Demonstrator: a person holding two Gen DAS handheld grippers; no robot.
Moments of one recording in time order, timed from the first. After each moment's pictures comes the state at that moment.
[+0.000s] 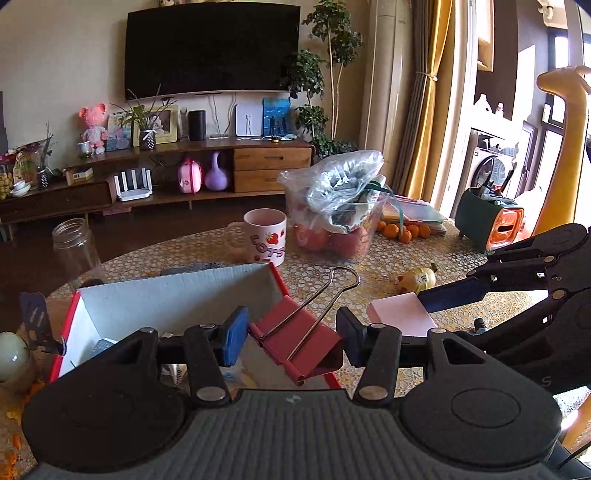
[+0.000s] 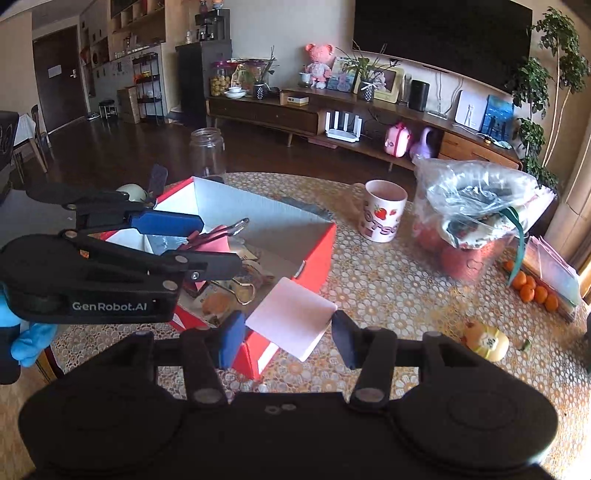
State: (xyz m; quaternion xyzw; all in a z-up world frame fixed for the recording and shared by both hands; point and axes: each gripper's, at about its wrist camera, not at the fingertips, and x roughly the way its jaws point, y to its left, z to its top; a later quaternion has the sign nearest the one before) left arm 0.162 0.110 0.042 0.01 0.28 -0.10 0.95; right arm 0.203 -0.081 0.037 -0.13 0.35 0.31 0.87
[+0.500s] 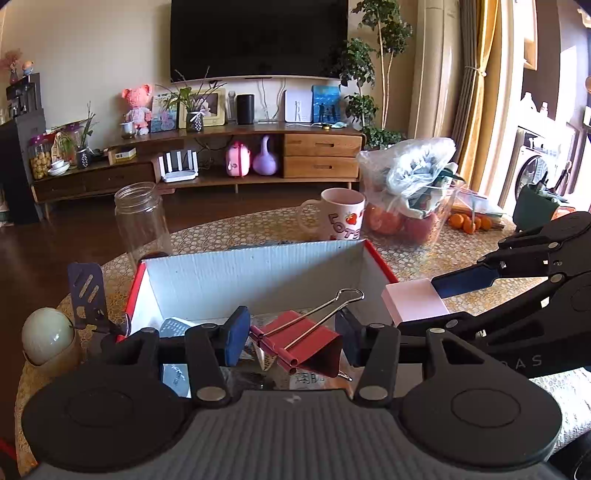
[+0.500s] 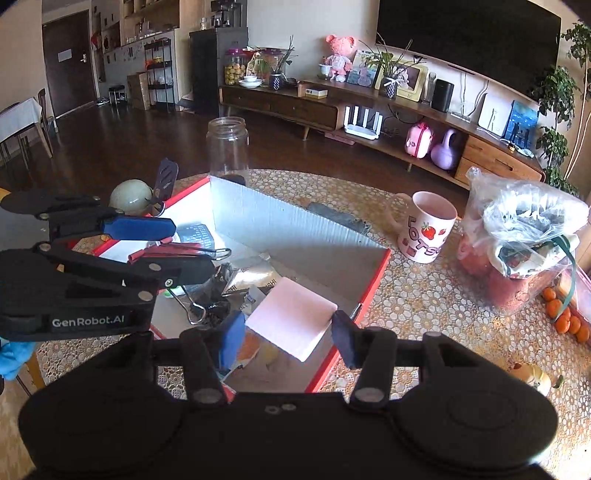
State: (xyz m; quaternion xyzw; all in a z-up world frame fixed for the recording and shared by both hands) left arm 0.184 0.181 0.007 0.00 0.30 -0.04 0.95; right arm 0.240 -0.006 0.006 -0.15 0.36 0.31 0.86
